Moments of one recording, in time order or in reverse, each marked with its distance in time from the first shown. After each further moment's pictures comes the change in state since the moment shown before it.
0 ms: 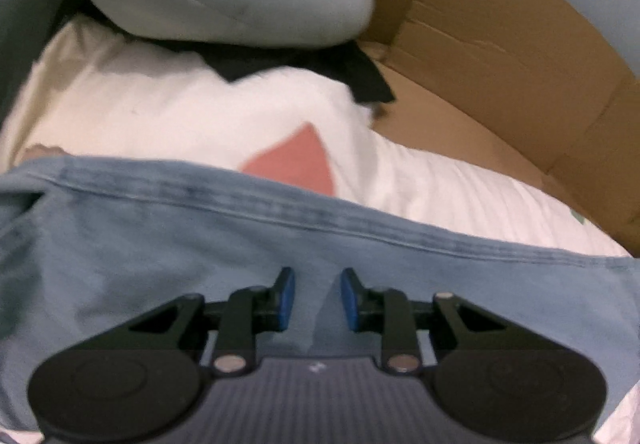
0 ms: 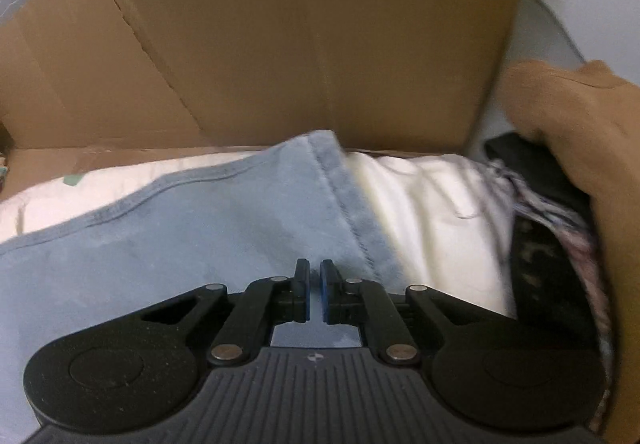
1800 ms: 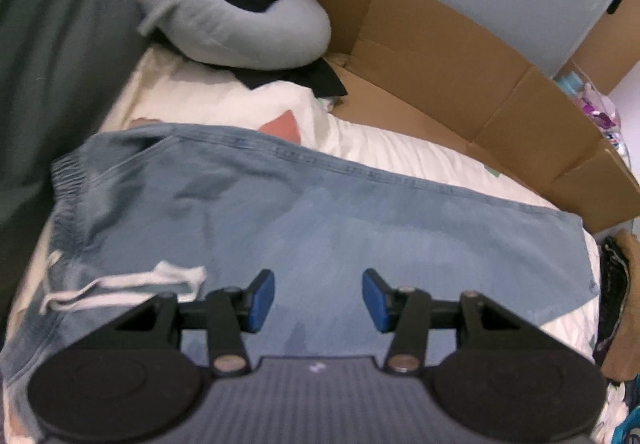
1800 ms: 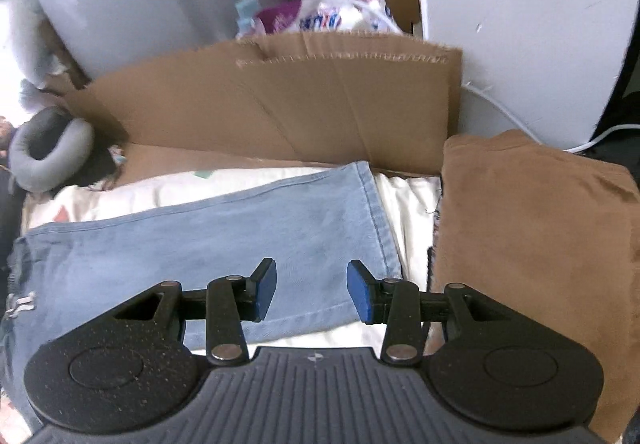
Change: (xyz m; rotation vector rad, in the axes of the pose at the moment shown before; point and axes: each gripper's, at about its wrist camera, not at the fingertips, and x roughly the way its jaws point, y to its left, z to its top) left arm -0.217 -0.016 -0.070 0.025 0.034 -0.025; right arm -0.220 -0.030 0.004 -0.087 0.004 0.220
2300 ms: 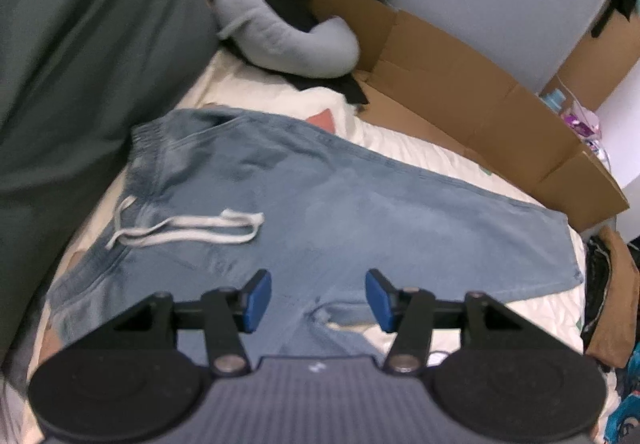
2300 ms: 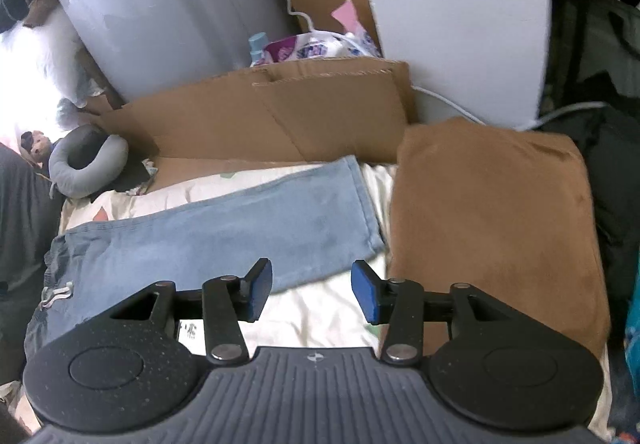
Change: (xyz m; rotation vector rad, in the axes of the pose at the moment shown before) left arm -0.096 0.048 -0.076 -0.053 -0.063 0.011; right arm -0.107 -0.038 -0.071 0.048 -0.072 0.051
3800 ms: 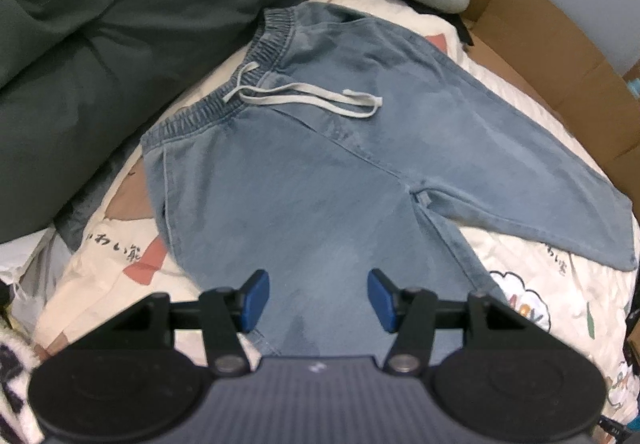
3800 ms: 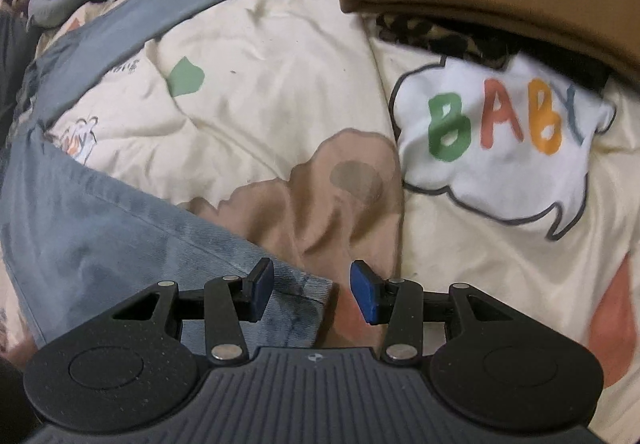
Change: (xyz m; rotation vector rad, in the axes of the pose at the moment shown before) left arm -0.027 0.054 -0.100 -0.169 0.150 0.195; right arm 0.076 -0.050 -0.258 -0.022 0.389 0.020
